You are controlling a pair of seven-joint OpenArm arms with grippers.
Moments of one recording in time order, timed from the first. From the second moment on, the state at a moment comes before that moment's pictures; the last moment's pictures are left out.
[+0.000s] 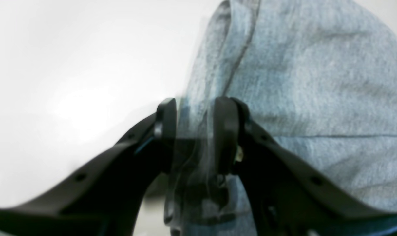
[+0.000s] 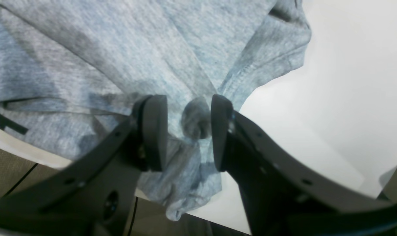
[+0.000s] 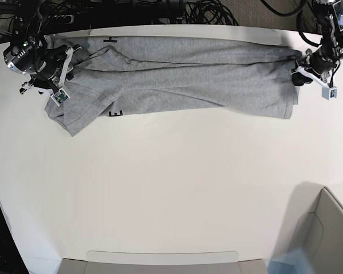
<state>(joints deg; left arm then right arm) 21.2 -26.0 -26.6 84.3 -42.6 -16.3 49.3 -19.1 17.5 19.4 116.8 17.2 43.4 -73.4</state>
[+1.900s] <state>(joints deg) 15.7 -25.7 -33.8 74.3 -42.2 -29.0 48.5 -19.2 18.4 19.5 116.8 17.0 43.4 -73.4</state>
